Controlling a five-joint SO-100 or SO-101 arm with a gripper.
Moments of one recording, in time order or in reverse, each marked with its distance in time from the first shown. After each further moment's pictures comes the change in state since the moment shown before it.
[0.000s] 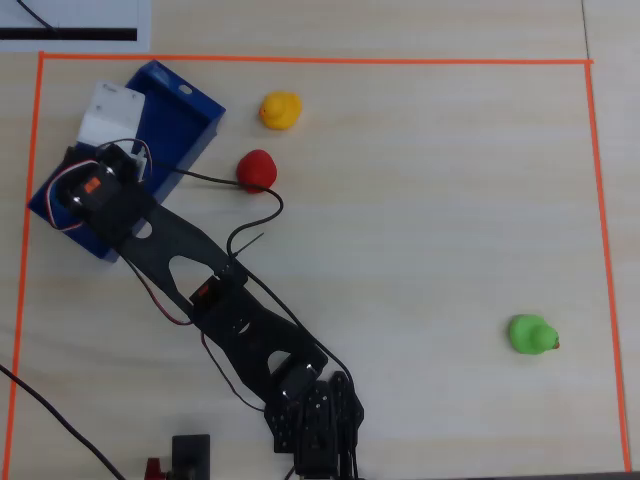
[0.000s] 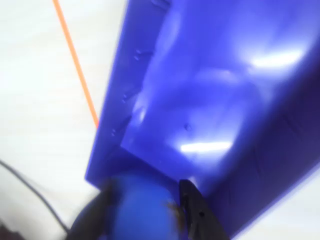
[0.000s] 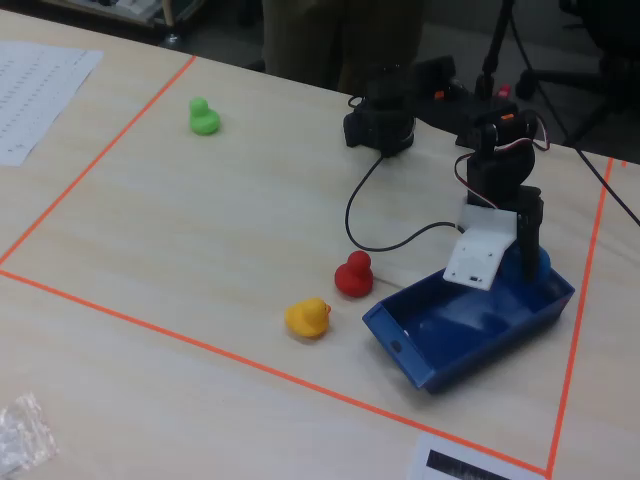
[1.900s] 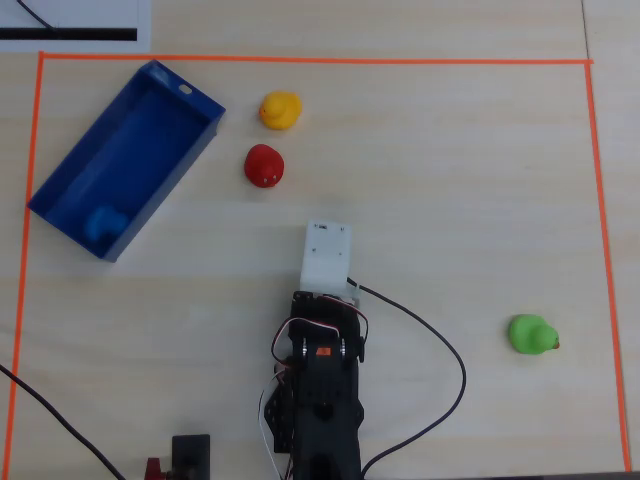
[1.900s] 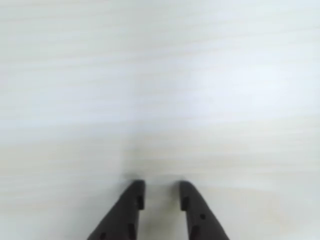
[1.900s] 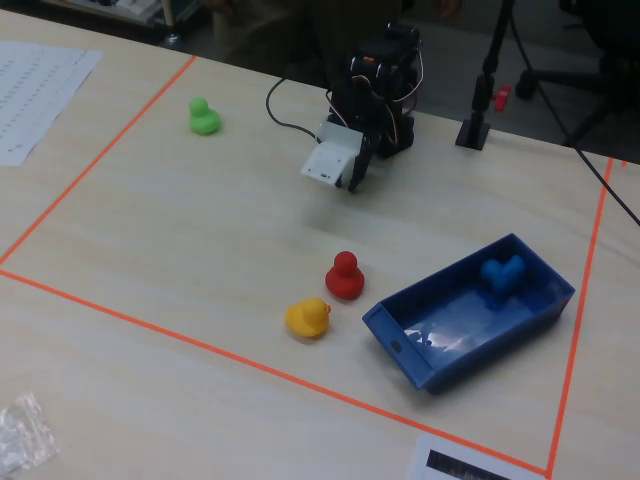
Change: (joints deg) arm 46.3 147.6 159.3 -9.1 -51.9
